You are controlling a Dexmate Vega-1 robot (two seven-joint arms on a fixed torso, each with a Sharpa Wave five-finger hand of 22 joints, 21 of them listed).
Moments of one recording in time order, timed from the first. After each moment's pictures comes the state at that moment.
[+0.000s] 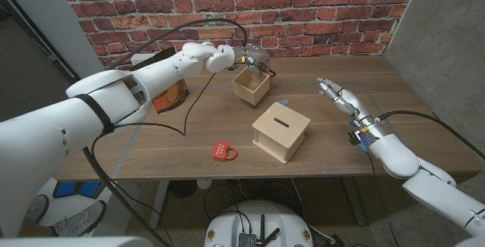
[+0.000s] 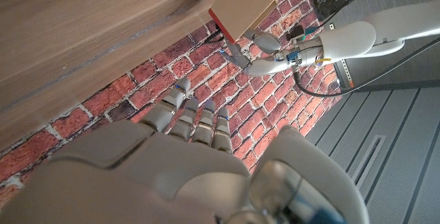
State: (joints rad) left arm -0.08 0.34 1.17 -0.85 0.84 -0.43 0.03; left_hand 1.12 0.03 0.36 -0.18 0.18 1.08 -0.09 0.22 0.17 1.15 -0.17 0.19 0.18 1.14 -0.16 0.20 0.18 0.51 -0.05 0.19 0.17; right arm -1.36 -0.87 -0.16 -1.85 0.05 0.38 -0.25; right_hand 0.26 0.16 0.09 0.14 0.29 0.12 -0.01 0.19 0.18 0.16 -0.02 0.19 0.19 0.04 -0.01 0.20 0.33 0.30 -0.03 0.18 0.16
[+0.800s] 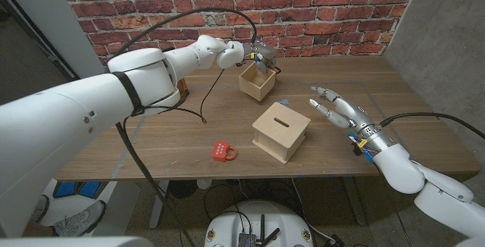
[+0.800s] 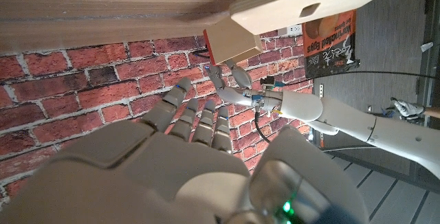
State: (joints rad) left arm -0.22 0.10 1.37 -0.44 0.75 -0.45 0.18; left_hand 1.12 0.03 0.36 -0.18 0.18 1.08 -0.09 0.23 0.17 1.15 -0.17 0.19 0.19 1.14 -0.16 0.20 0.18 0.51 -0.05 0.19 0.17; right arm -1.54 -0.90 -0.06 -2.04 -0.35 0.21 -0.35; right_hand 0.26 0.16 0.09 0.14 0.29 0.12 -0.01 0.19 0.18 0.16 -0.02 0.19 0.19 0.04 -0.01 0.20 0.33 0.30 -0.03 0.18 0.16
